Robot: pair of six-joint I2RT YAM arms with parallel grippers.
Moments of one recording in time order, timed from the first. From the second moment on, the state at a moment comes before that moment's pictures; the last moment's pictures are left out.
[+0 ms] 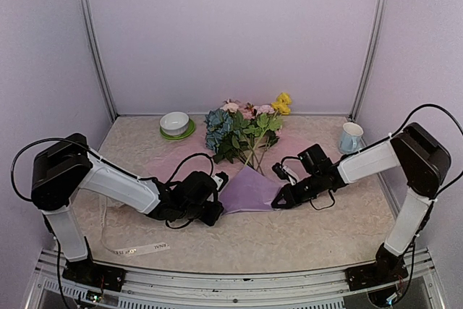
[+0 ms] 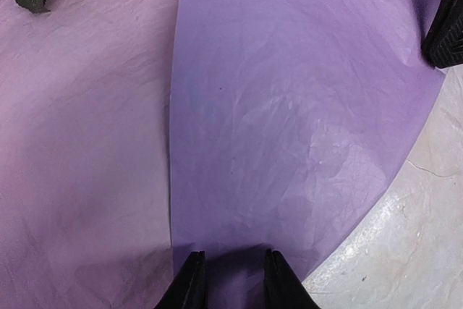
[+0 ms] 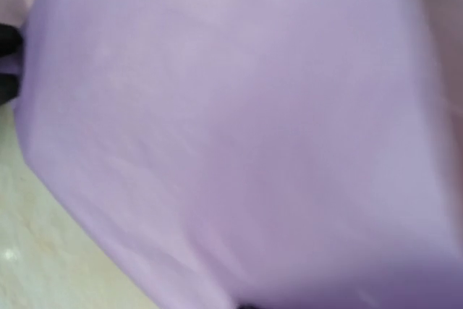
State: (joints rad) left arm -1.02 1.83 0.84 0.13 -0.22 -0.31; right arm 0.57 1.78 0.80 -0.02 -0.57 0.22
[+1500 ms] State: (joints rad) left arm -1.02 1.80 0.83 0.09 -0.22 -0.31; right arm 0.63 1.58 0.94 -0.27 -0.31 0.18
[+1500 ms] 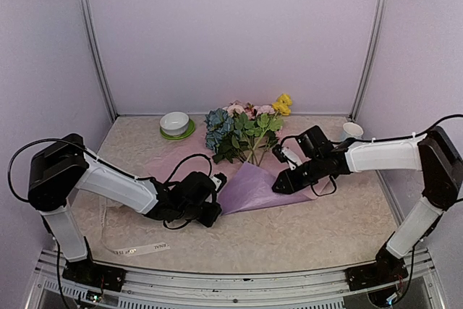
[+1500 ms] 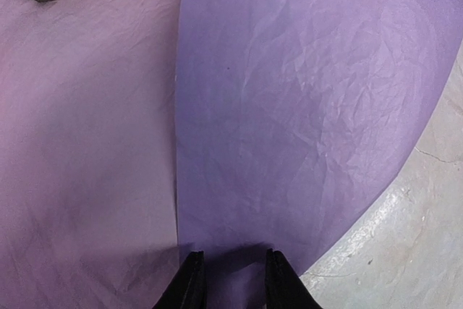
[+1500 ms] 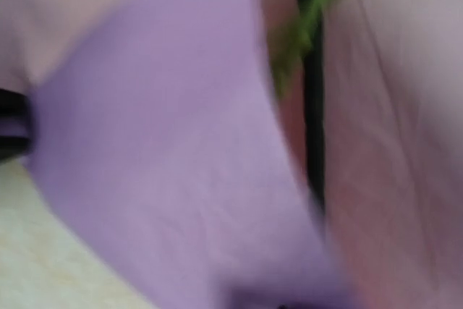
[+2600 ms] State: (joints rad) left arm -1.16 2.23 1.48 -0.05 -0.32 -0.10; right arm 0.63 1.70 0.83 -0.16 -0.33 0.34
